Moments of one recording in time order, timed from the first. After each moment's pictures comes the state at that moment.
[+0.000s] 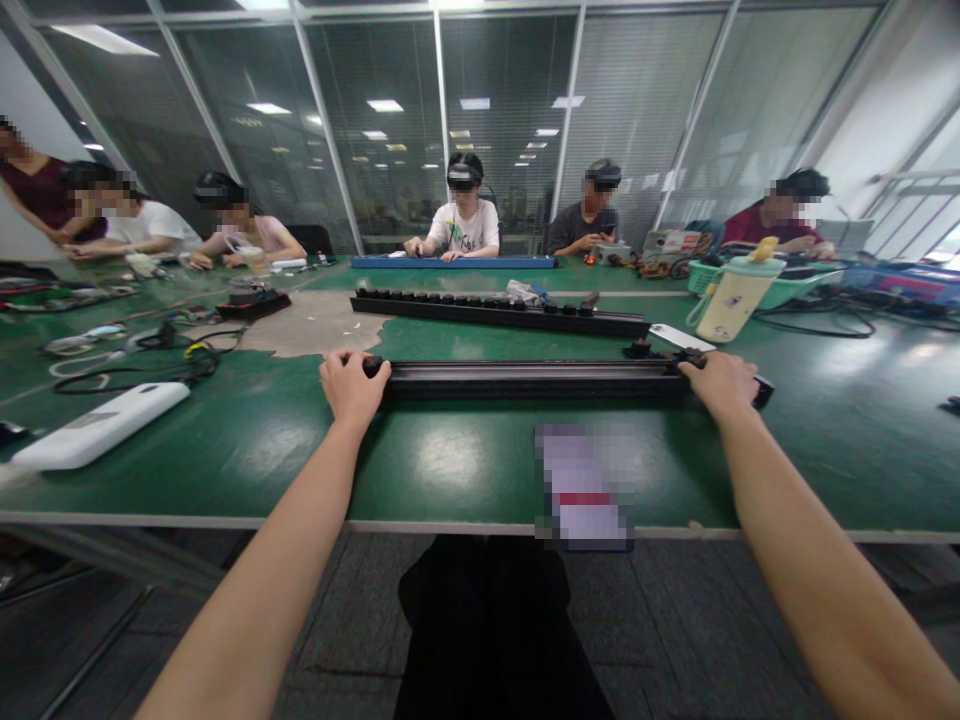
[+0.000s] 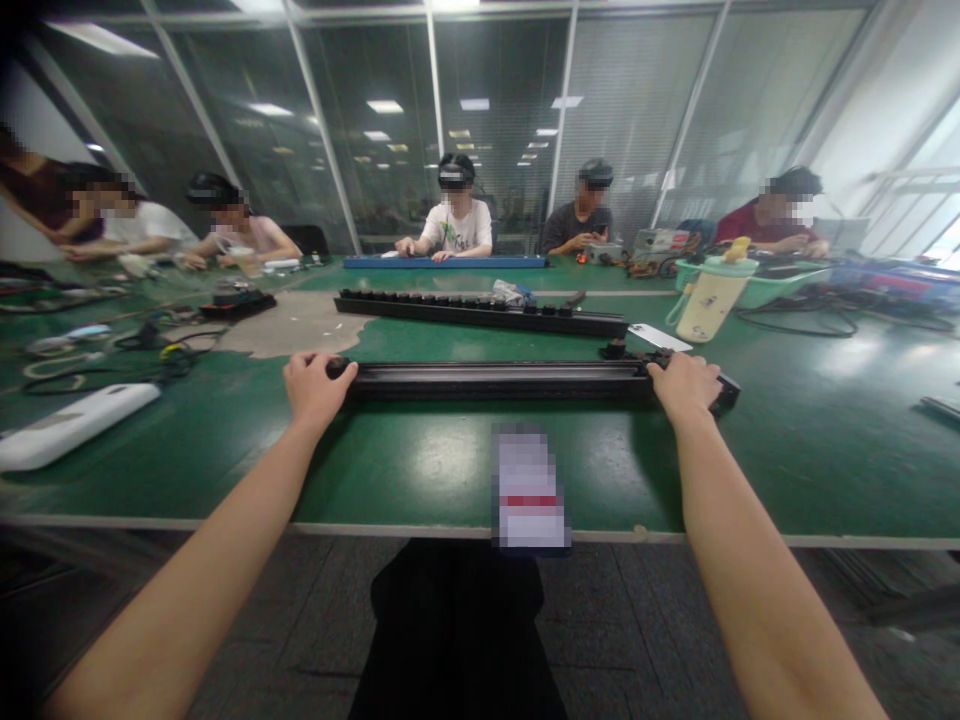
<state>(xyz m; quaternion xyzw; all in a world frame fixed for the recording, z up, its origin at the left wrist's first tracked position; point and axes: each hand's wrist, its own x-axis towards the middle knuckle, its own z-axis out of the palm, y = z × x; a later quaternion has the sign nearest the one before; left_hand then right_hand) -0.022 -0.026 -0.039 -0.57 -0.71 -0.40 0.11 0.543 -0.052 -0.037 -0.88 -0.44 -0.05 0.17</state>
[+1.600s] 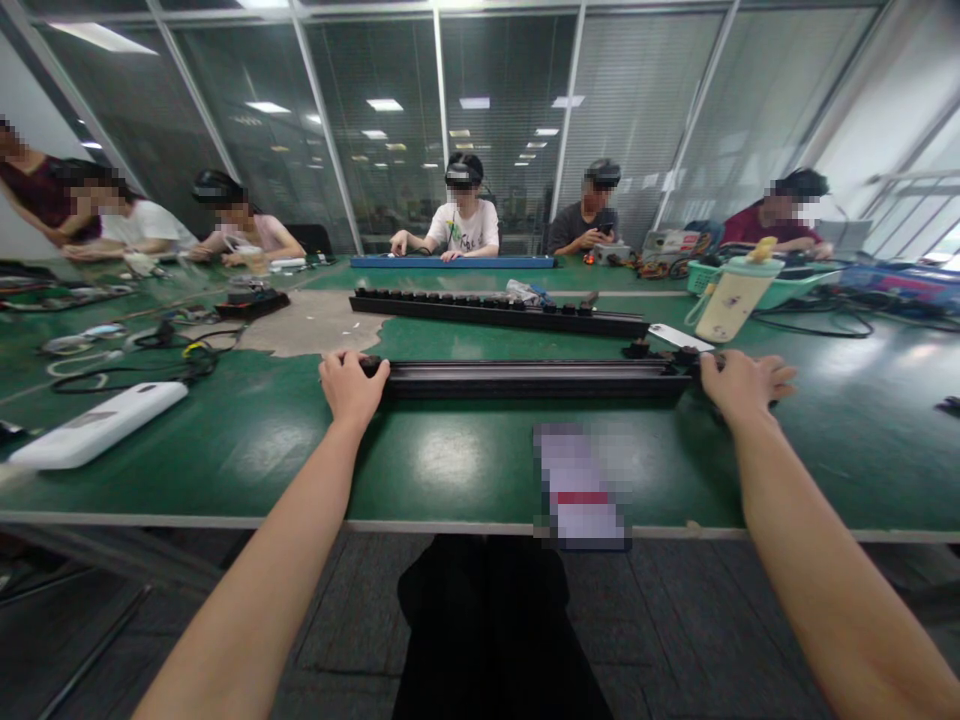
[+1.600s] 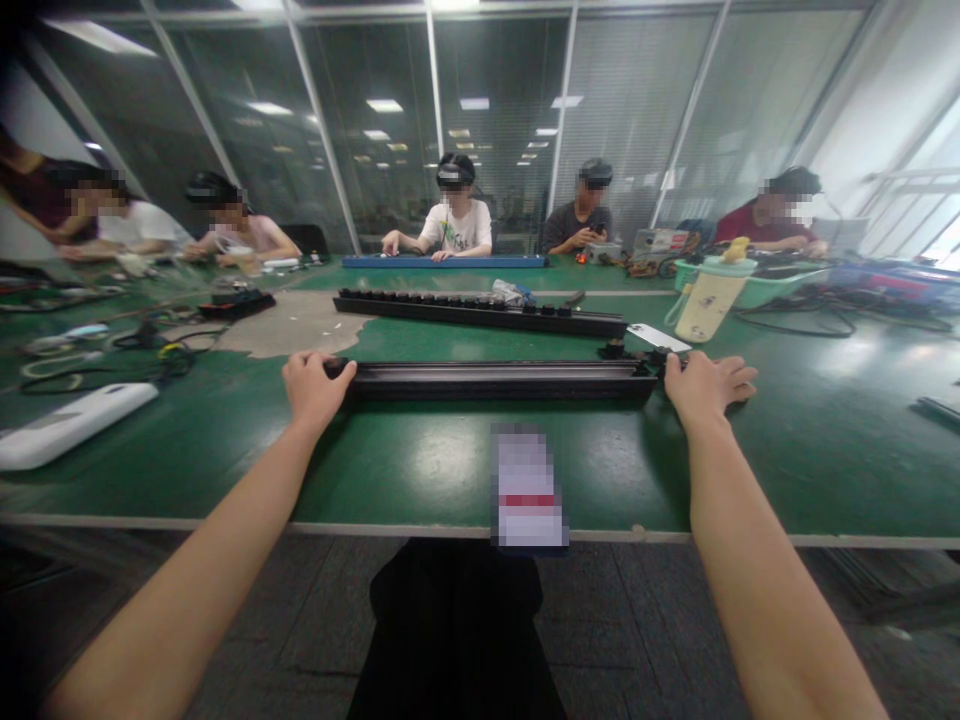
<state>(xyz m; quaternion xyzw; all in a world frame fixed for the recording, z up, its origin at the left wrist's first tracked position) -0.024 -0.022 -0.042 -0.56 -0.71 -0.42 0.11 0.562 -0.062 -0.051 -0.86 -0.42 -0.13 0.26</state>
